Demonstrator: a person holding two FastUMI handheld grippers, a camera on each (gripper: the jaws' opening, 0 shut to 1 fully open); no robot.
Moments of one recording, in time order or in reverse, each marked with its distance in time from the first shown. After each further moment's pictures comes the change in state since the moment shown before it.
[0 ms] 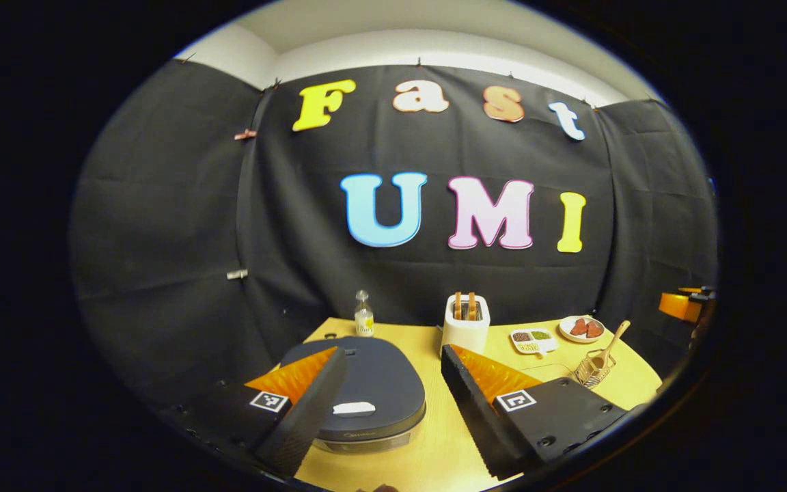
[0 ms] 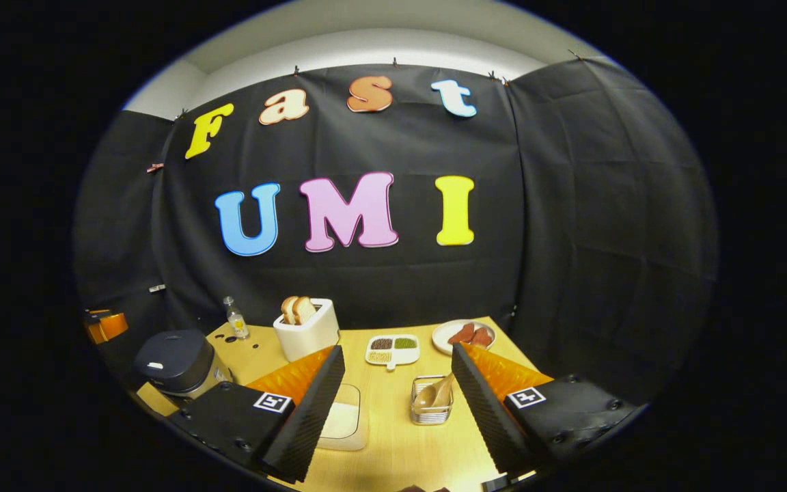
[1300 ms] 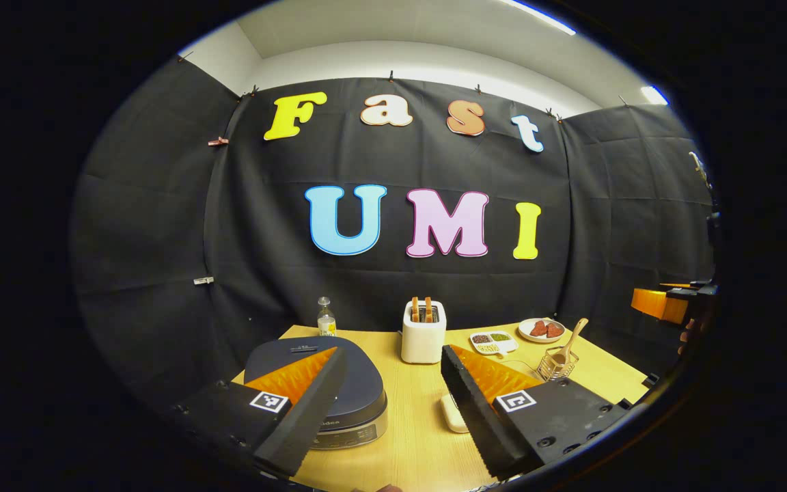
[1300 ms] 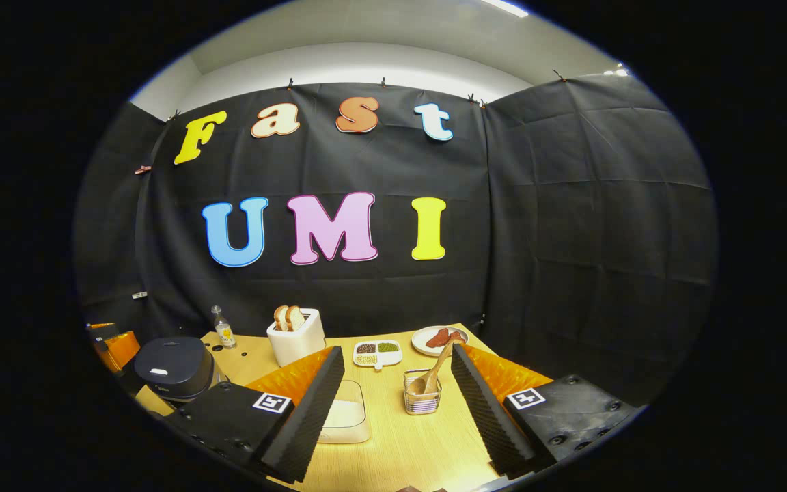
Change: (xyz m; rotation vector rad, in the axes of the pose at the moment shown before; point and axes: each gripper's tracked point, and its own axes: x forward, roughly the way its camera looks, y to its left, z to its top) left arm -0.026 -0.035 -0.022 -0.030 -0.040 -0.135; right arm -0.061 0.029 -0.017 0.030 -0.019 -0.105
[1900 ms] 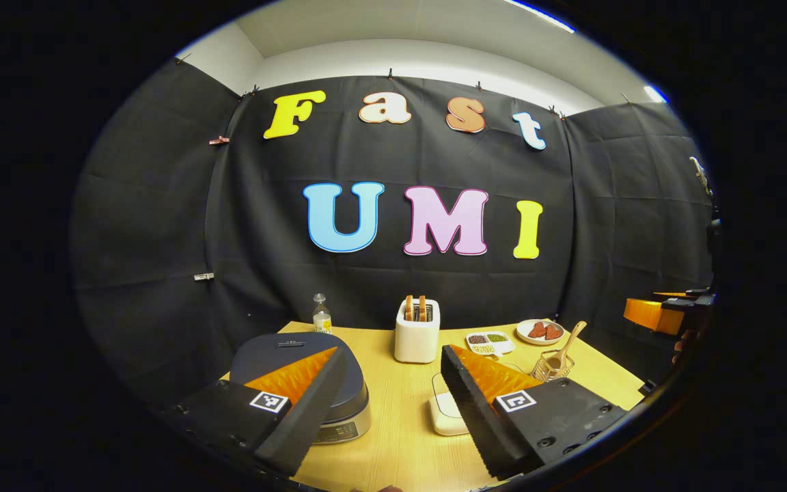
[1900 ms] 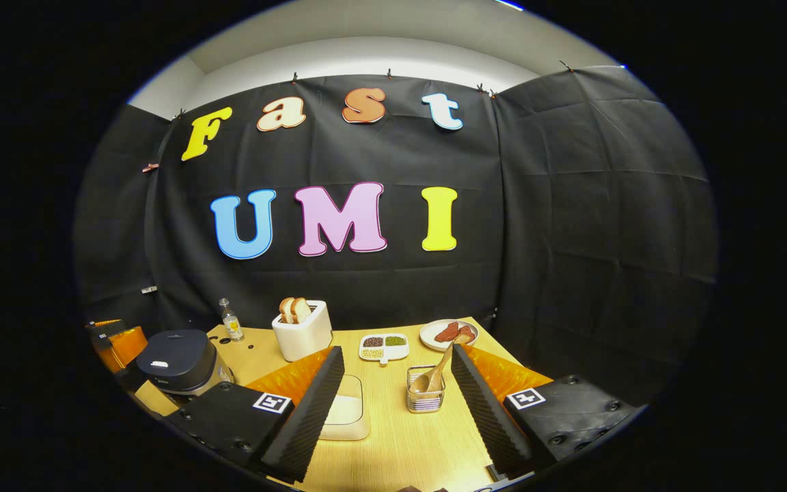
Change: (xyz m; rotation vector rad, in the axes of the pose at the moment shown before) left arm 0.003 -0.031 -0.003 -0.003 0.028 0.037; right arm 0.017 -0.017 -0.011 0.011 0.040 0.062
